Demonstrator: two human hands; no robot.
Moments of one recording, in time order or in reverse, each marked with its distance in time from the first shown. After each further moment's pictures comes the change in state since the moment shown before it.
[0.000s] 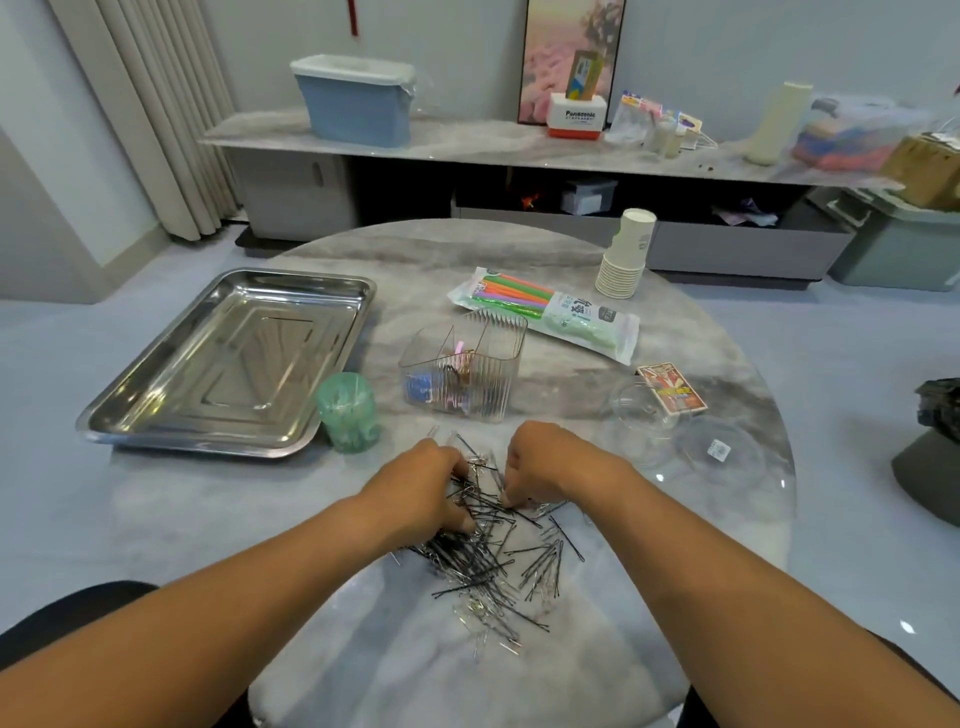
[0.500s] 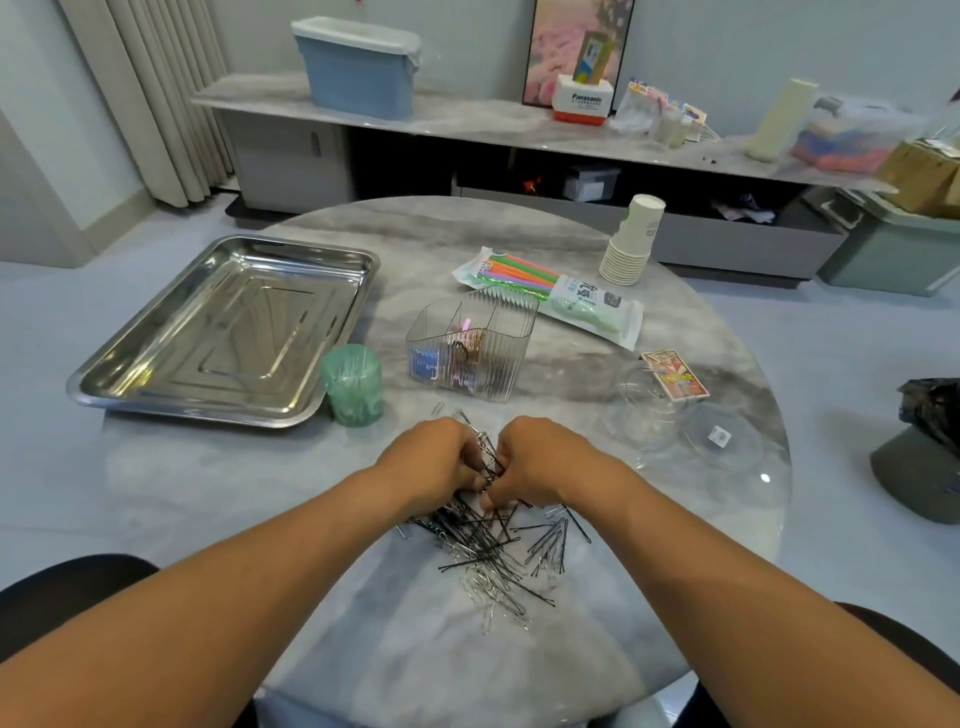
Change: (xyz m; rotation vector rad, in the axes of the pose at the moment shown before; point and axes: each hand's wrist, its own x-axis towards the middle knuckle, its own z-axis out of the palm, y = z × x) left_hand 0.010 -0.002 0.005 -0.092 0.029 0.051; right_hand -0.008 -0.017 0.020 -0.028 0.045 0.003
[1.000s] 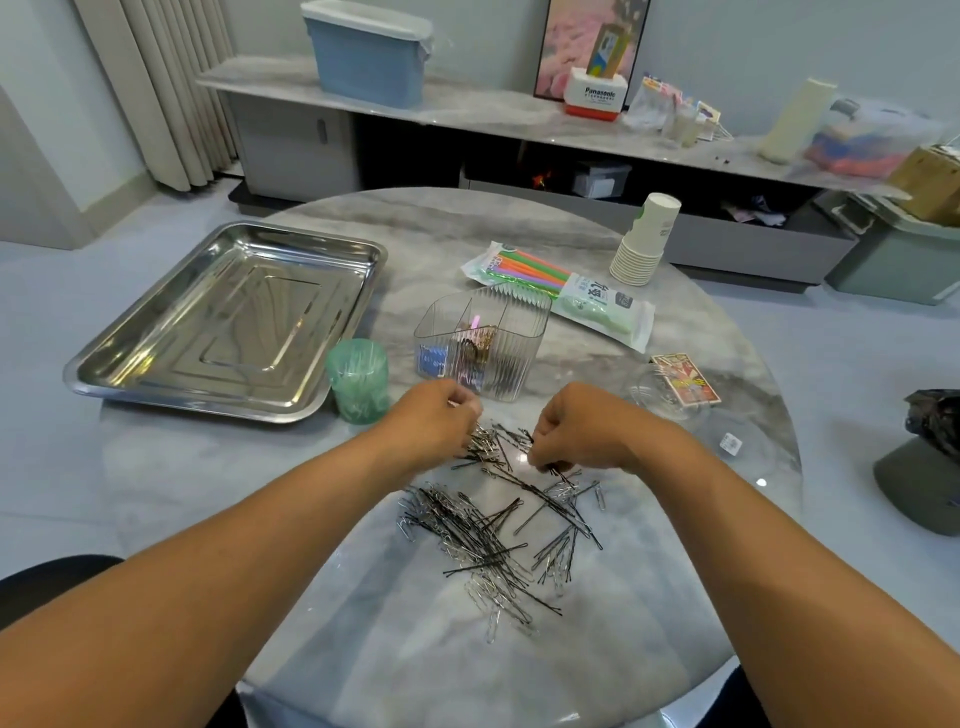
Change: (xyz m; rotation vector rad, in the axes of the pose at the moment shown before) left_hand 0.002 0.005 -0.024 -0.597 0.090 -0.162; right_hand -0.001 0.029 -0.038 0.254 0.009 0.009
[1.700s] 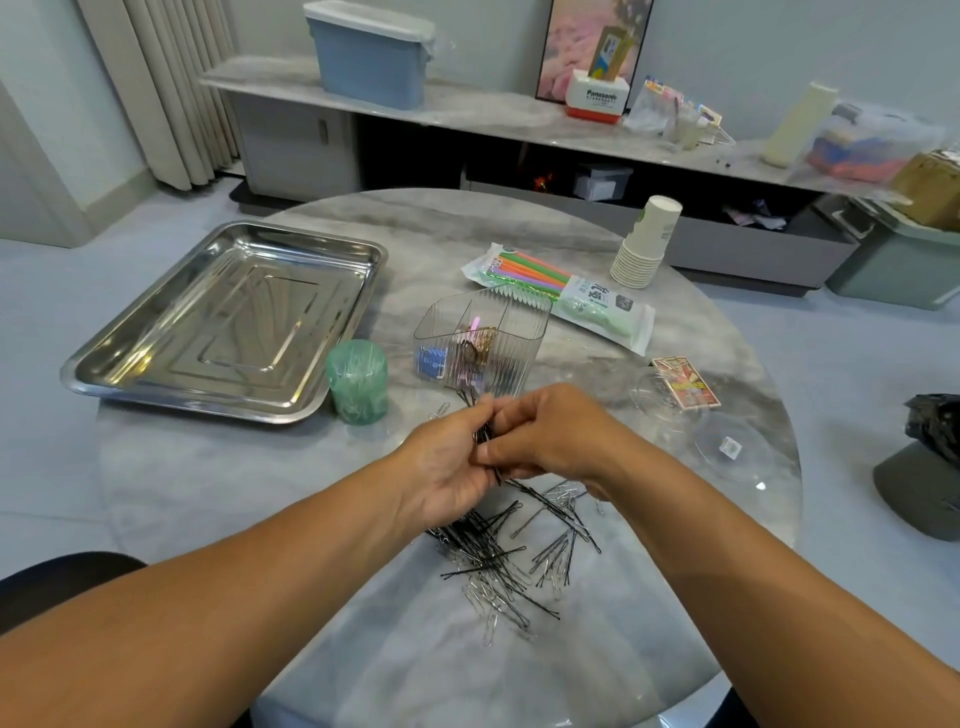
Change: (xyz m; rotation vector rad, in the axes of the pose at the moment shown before) left_hand -0.019 0.011 0.030 -1.103 -0.251 -0.249; right_hand -0.011 -0.024 0.021 0.612 0.028 -0.039
